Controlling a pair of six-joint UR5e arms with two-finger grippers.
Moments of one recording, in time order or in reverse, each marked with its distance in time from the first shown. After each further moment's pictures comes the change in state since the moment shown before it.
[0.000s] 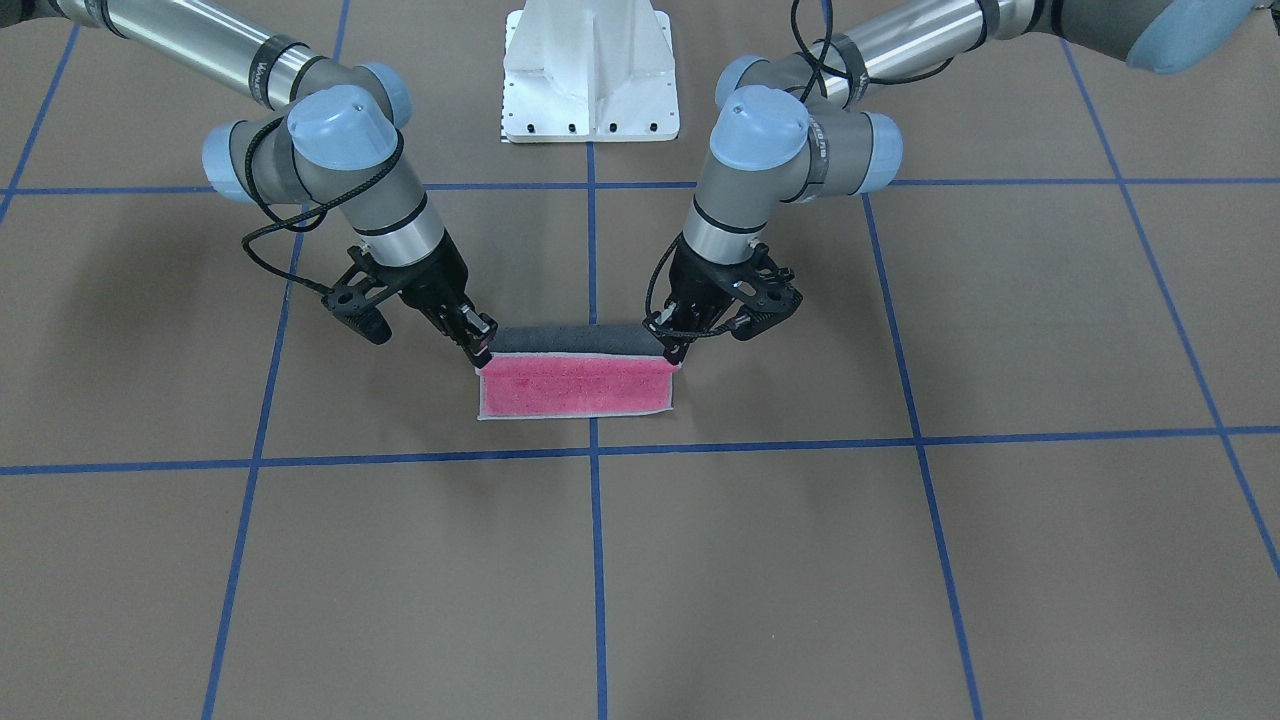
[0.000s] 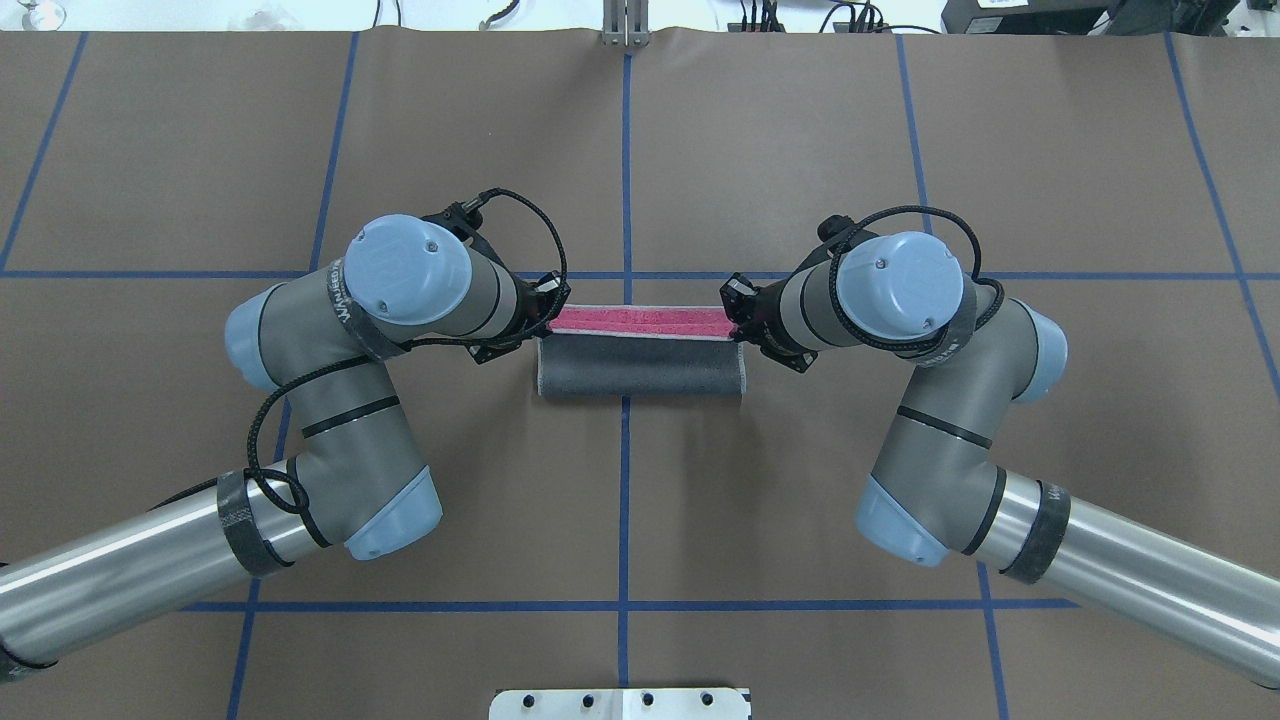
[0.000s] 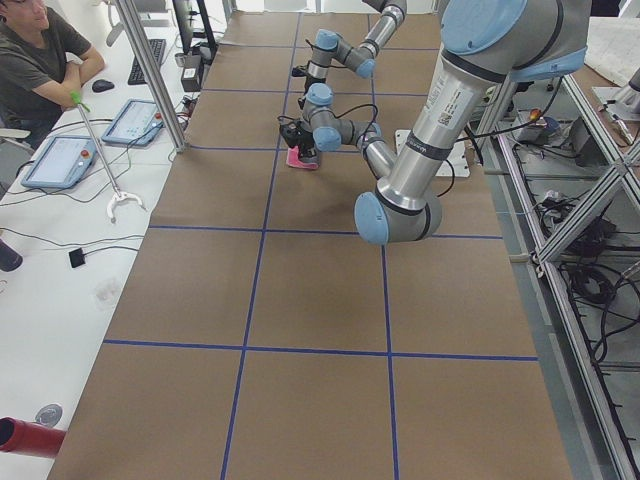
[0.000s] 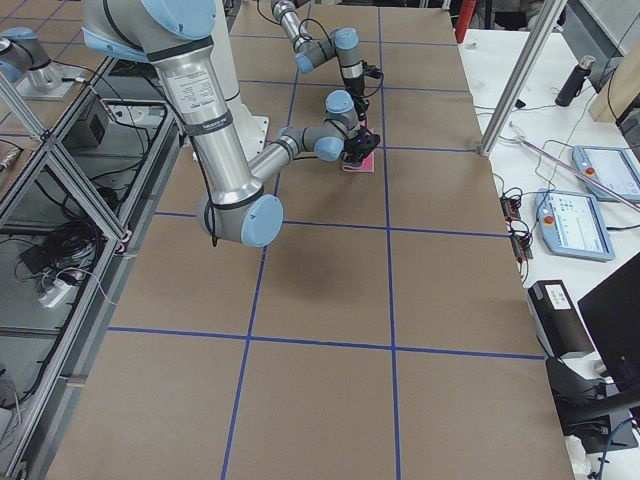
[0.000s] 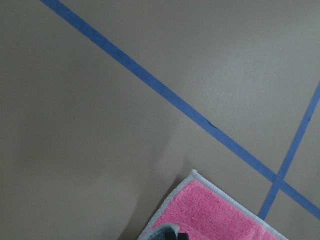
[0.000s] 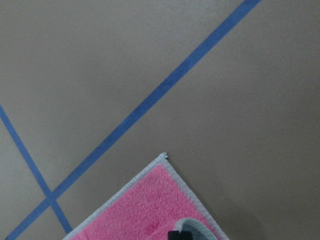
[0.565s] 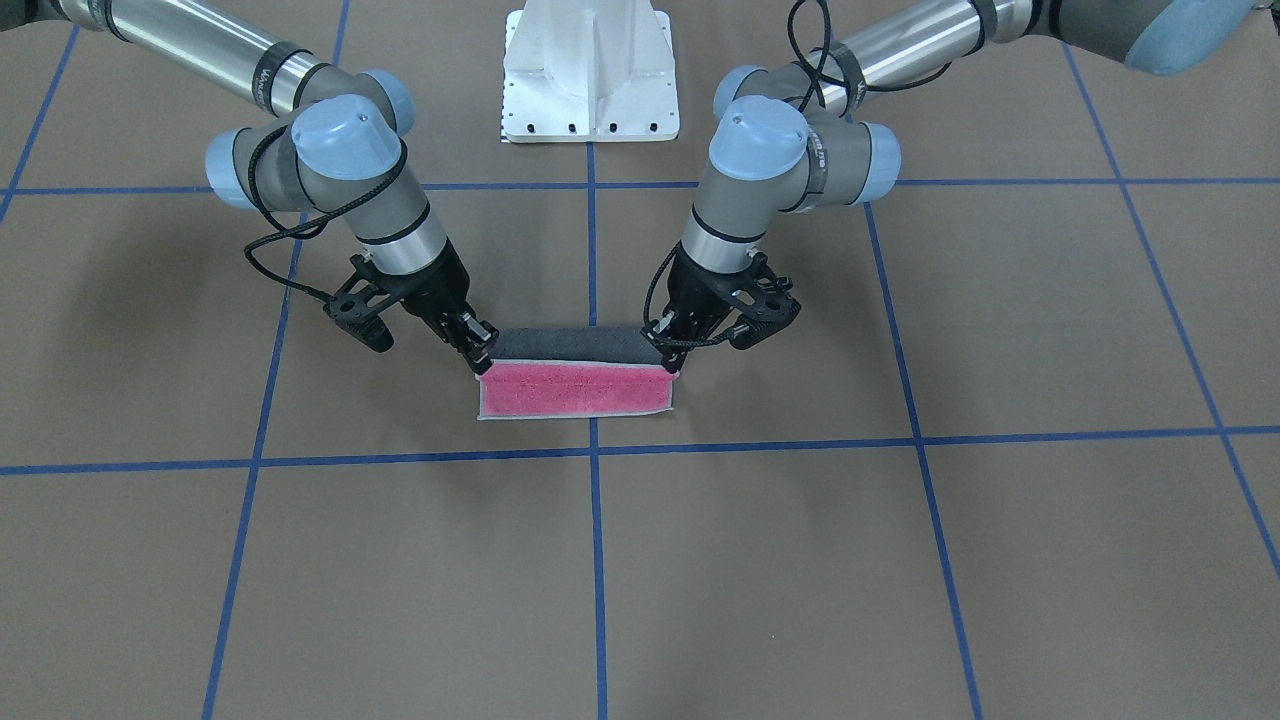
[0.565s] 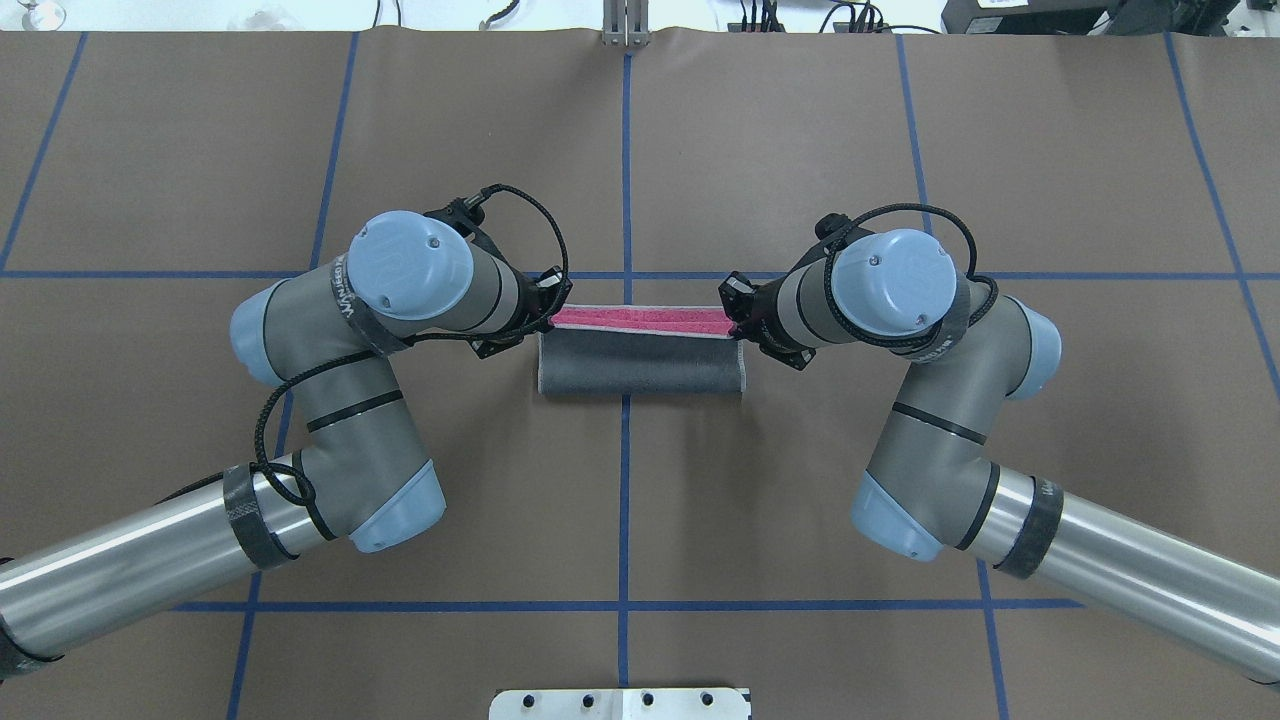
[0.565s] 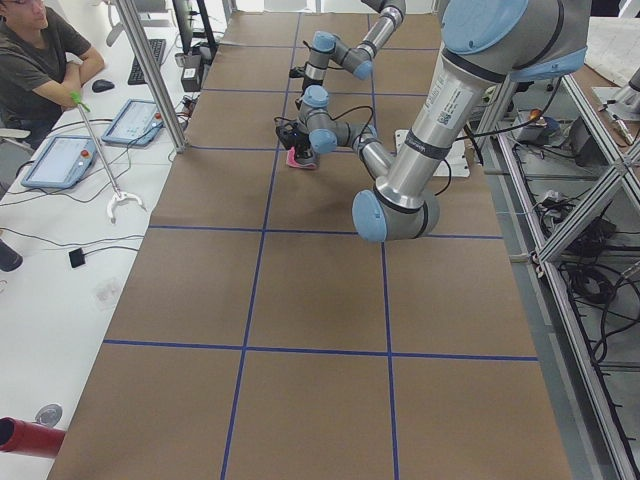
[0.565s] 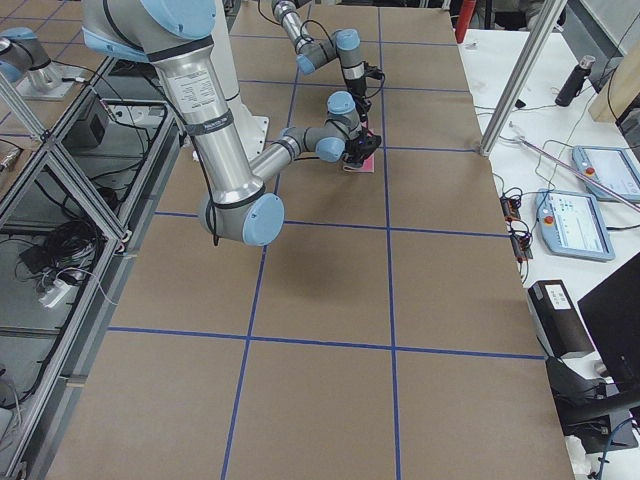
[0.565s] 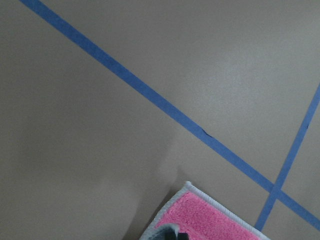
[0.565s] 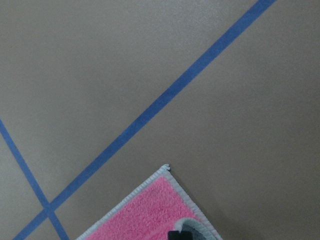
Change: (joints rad) left arm -0.005 -0.013 0.026 -0.023 0.001 0.002; right arm 0.003 0.012 -0.021 0.002 0.000 -0.007
